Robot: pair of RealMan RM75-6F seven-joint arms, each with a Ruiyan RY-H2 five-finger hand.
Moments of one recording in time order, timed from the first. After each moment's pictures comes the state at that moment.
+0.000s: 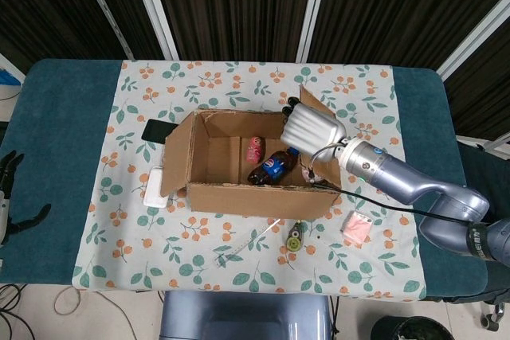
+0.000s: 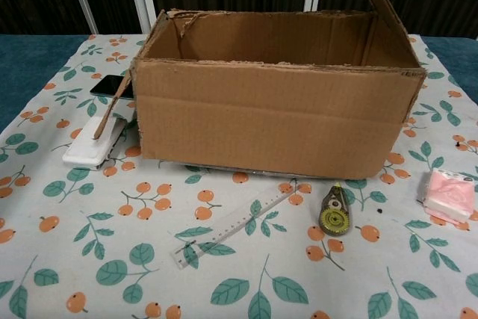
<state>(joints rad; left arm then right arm) -0.14 -1.15 -0.13 -1.57 1.37 1.45 -0.17 1.17 -0.88 0.16 -1.60 -1.60 0.61 -0.30</state>
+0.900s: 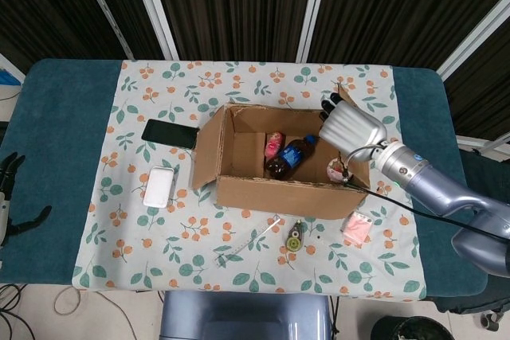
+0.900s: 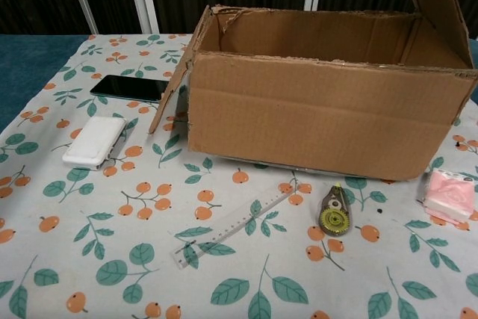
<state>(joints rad) -0.14 -1.14 -0.13 -1.58 1.38 1.44 -0.17 1.06 -0.76 0.15 -1.69 -1.47 0.61 -0.44</state>
